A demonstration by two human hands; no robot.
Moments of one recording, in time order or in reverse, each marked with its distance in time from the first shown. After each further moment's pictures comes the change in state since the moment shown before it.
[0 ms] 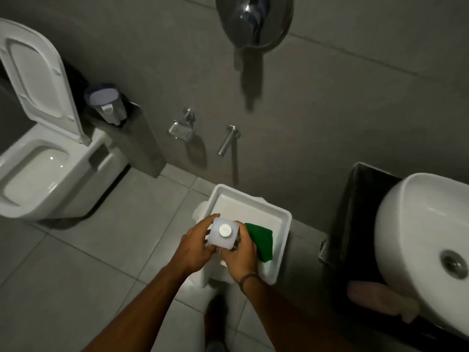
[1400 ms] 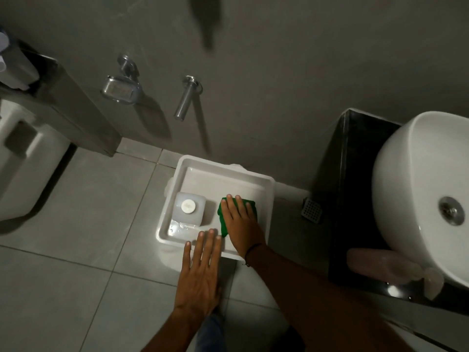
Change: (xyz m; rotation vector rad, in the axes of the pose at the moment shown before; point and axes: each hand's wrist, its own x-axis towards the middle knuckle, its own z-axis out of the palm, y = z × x) left_hand -0.030 -0.084 0.119 1.037 -0.246 0.172; right_hand 0.082 0.115 -0.022 -1.221 -0.123 -0.350
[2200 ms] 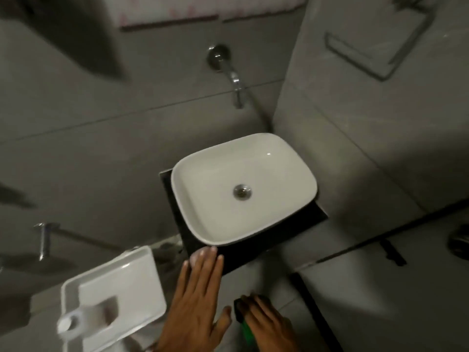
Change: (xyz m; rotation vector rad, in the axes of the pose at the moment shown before) left_hand -0.067 0.269 -0.206 0.000 0.255 0.857; right_hand -0.401 0.078 -0.145 0.346 0.809 0.649
